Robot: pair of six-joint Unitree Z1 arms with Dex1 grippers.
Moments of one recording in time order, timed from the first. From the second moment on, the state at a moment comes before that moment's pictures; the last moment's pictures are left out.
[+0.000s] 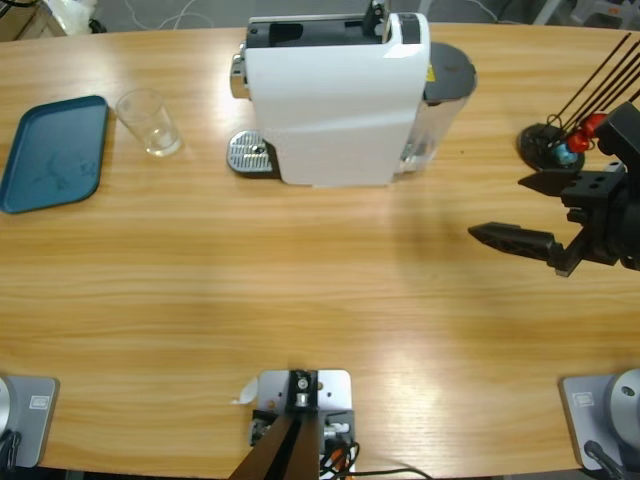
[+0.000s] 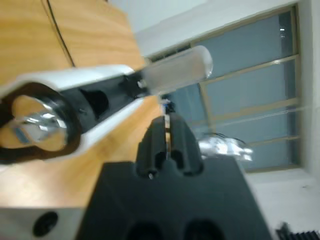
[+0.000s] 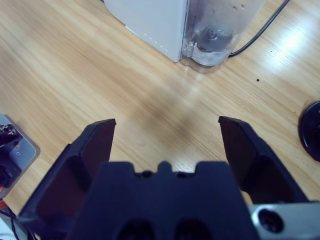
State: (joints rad) arm 0 -0.29 1.62 -1.01 -0.35 -0.96 -0.96; arm 1 0.79 1.12 -0.62 0.29 -0.04 0.09
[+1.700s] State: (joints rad) arm 0 -0.71 1.09 -0.74 0.34 0.18 -0.13; arm 1 0.18 1.40 -0.66 0.15 -0.24 0.26
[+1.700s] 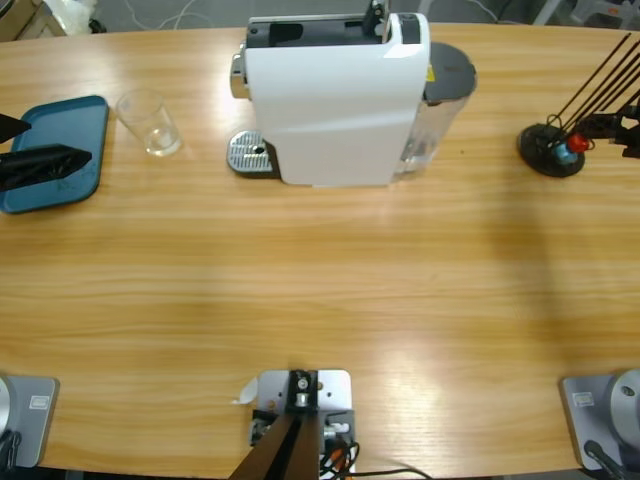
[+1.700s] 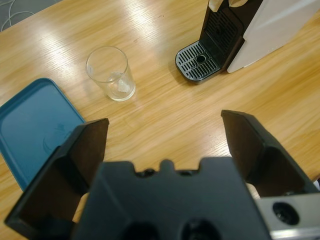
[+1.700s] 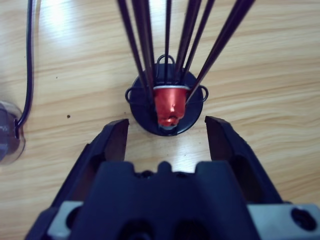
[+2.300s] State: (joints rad) arm 0 -0.71 1.09 -0.74 0.33 0.18 -0.13; arm 1 0.15 1.45 -0.66 0.11 -0.24 0.26
